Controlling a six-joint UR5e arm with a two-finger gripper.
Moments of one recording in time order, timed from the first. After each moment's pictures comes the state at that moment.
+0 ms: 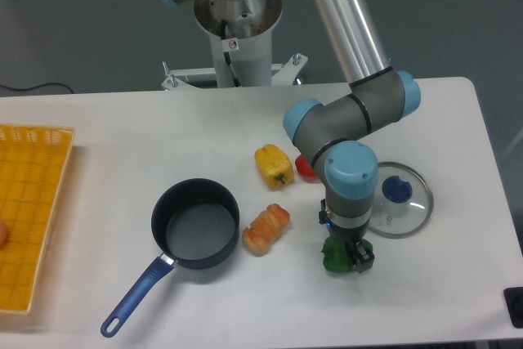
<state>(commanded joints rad) 2.55 -2.18 -1.51 -0.89 1.59 1.58</state>
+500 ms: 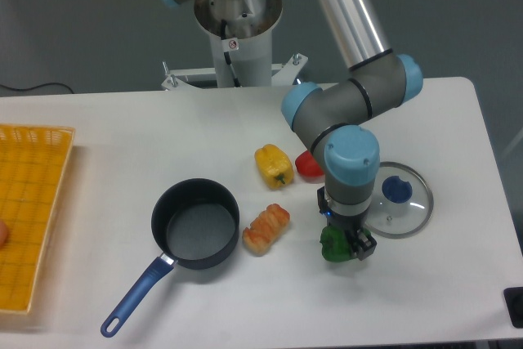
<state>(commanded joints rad) 2.55 -2.10 -1.51 -0.97 1.59 1.42</state>
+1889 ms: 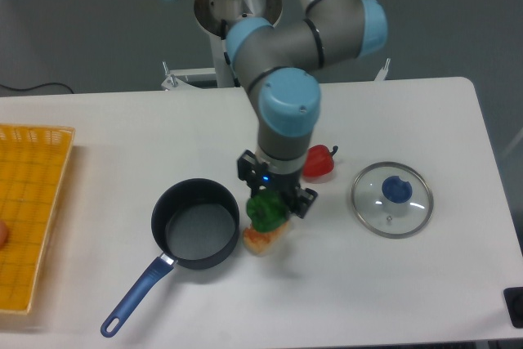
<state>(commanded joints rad) 2.37 -1.90 -1.52 -1.26 1.48 0.94</state>
